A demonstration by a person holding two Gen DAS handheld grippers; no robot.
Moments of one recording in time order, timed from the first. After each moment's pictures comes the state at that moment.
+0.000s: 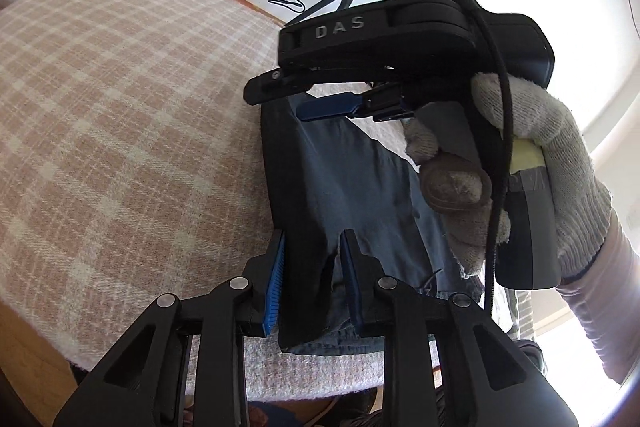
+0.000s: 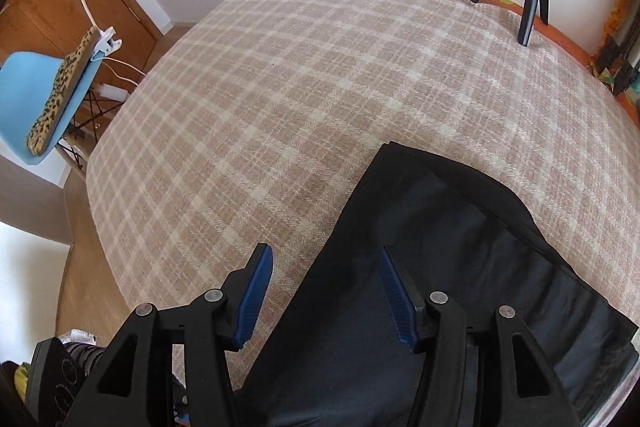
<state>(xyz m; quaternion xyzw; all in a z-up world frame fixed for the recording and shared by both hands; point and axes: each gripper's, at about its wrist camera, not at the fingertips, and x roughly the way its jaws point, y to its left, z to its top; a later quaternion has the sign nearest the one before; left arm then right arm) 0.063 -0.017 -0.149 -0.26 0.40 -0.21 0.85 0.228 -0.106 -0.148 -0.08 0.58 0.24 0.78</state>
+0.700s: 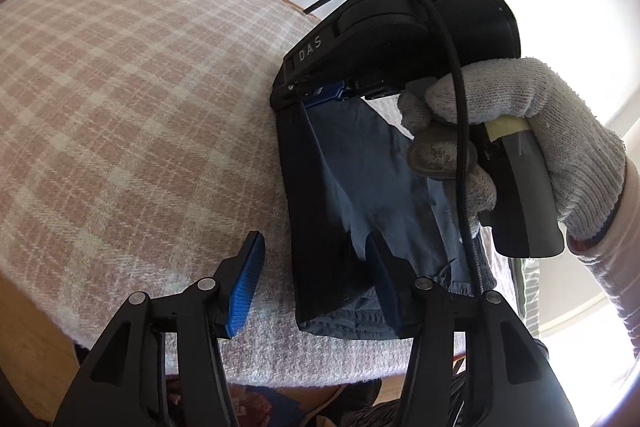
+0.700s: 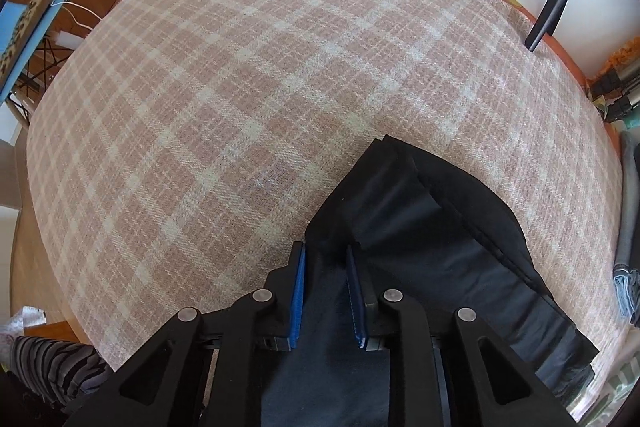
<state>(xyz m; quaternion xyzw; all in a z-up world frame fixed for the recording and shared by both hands) 0.060 -0.021 -0.160 -0.26 0.43 -0.18 0.84 0.243 -0.082 -0.177 -0.17 0.61 0.19 0.75</state>
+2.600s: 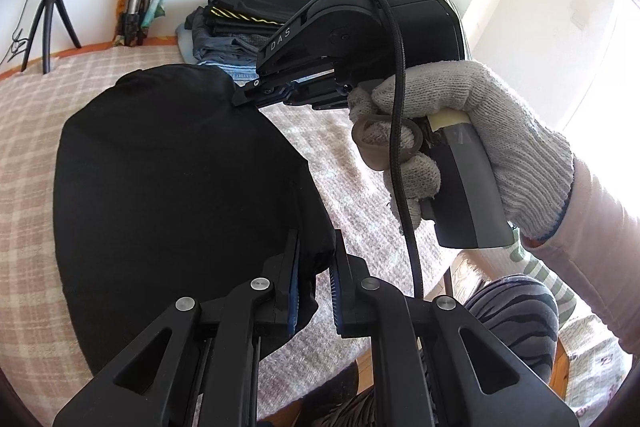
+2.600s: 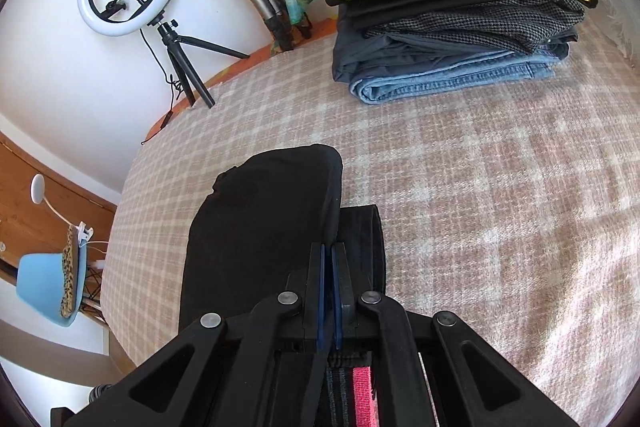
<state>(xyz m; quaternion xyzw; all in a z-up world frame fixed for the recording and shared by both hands) 0.031 -0.302 -0.113 -0.01 0.40 -0.41 0.82 0.172 -0.496 -0.138 0.22 0.49 0.09 0.84</state>
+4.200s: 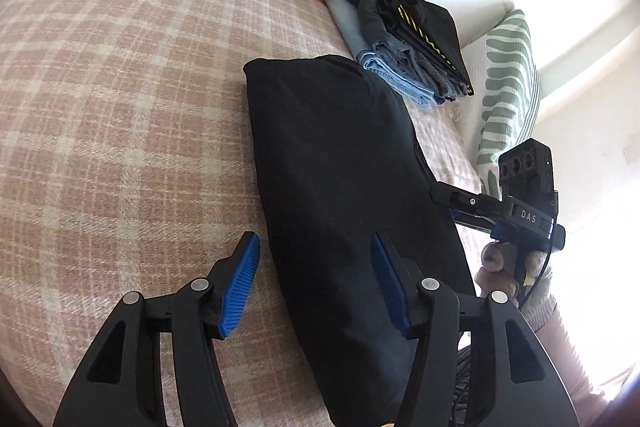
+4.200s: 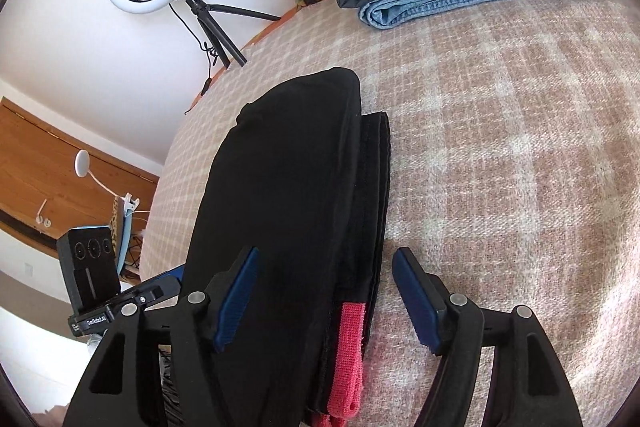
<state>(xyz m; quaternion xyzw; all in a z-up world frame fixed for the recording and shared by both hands) 0.145 -0.191 -0.161 -0.17 0.52 -0.32 0.77 0.141 -0.509 -0.195 0.27 0.50 0.21 0.80</state>
